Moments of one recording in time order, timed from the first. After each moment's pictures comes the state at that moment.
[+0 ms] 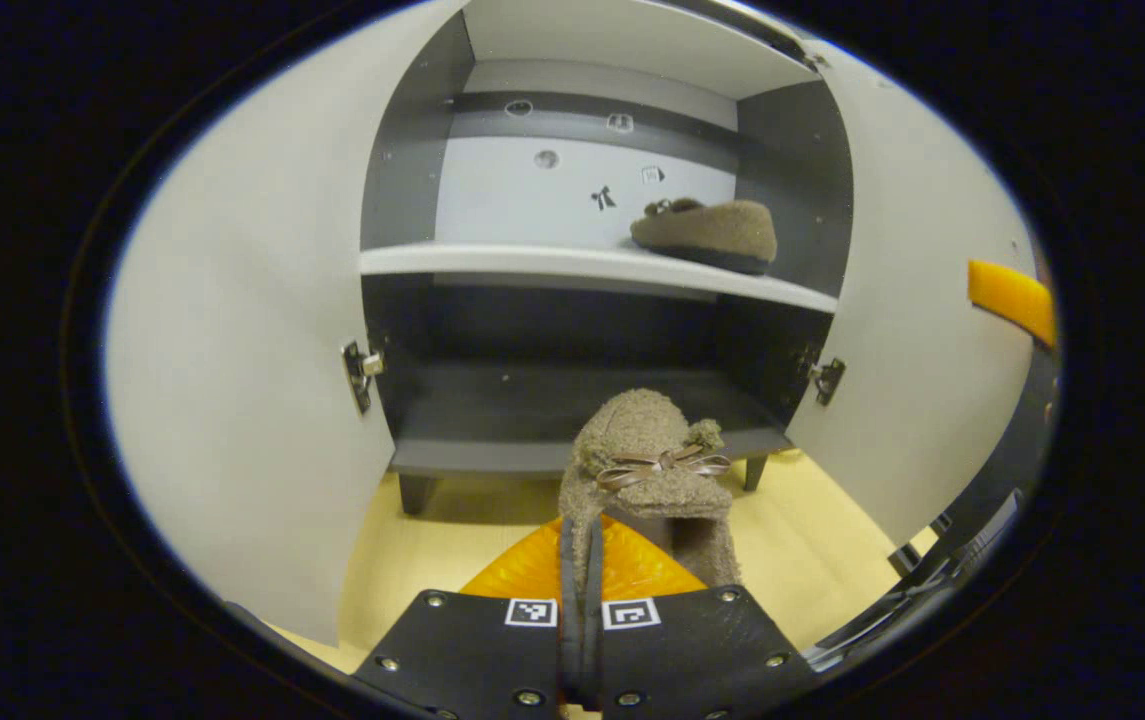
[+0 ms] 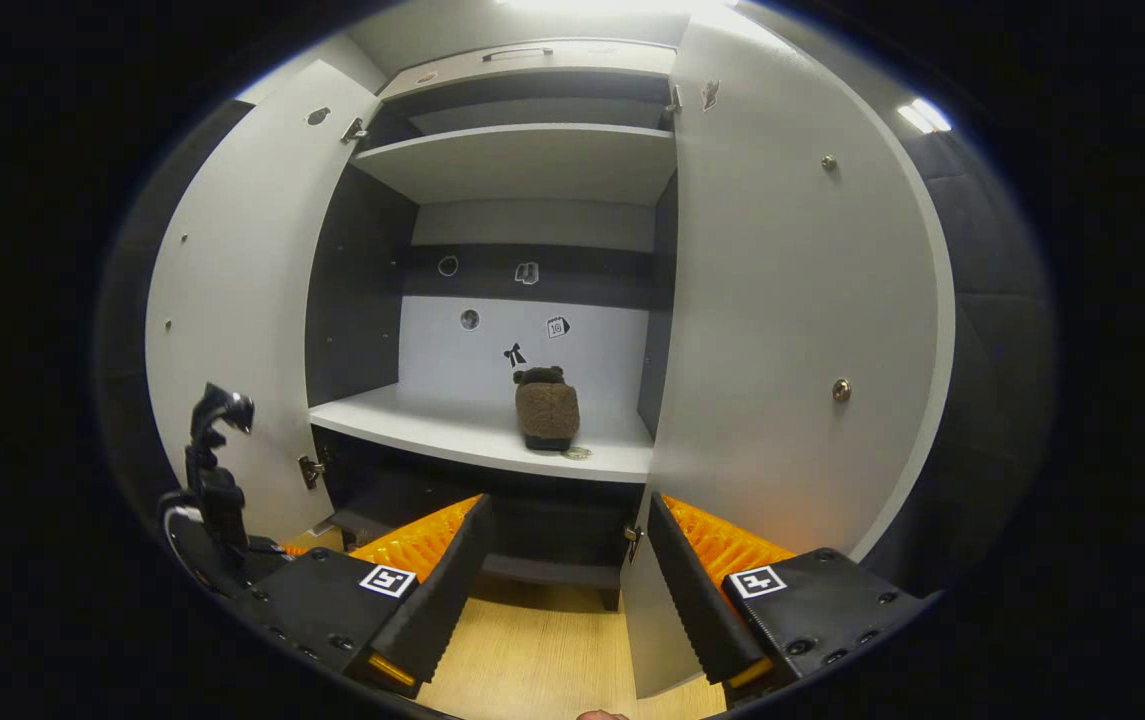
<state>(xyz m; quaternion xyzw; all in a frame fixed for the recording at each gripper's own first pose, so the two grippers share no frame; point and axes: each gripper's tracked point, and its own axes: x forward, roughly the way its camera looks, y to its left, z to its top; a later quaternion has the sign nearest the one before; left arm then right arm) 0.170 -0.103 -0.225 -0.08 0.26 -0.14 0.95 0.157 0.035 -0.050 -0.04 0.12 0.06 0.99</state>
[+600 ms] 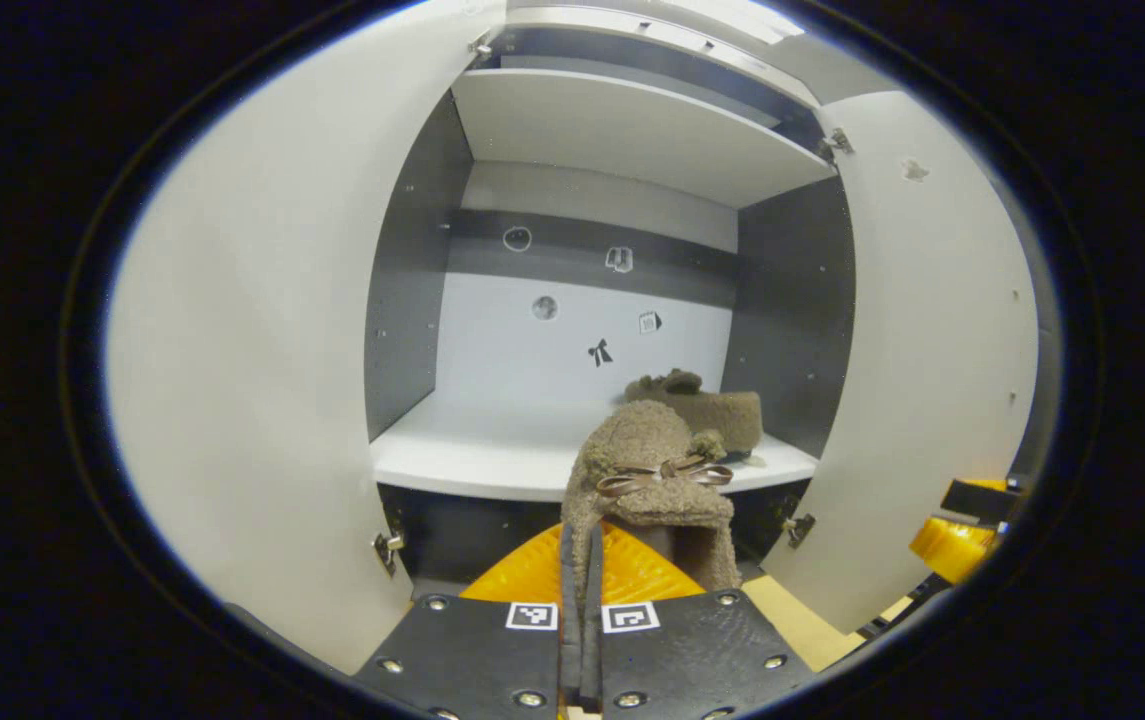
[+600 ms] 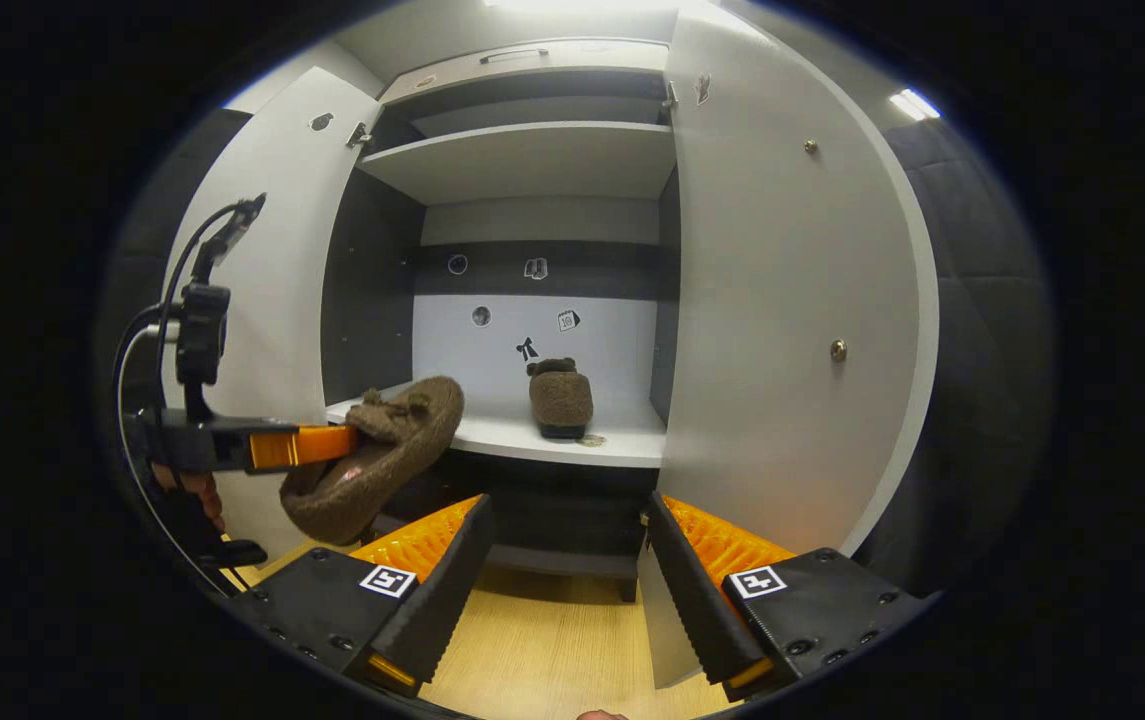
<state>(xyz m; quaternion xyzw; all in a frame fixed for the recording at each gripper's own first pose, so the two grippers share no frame) 0.204 -0.071 -0.097 -0.11 0.13 -0.13 0.98 0.144 0.042 -0.064 -0.02 0.13 0.07 0.99</state>
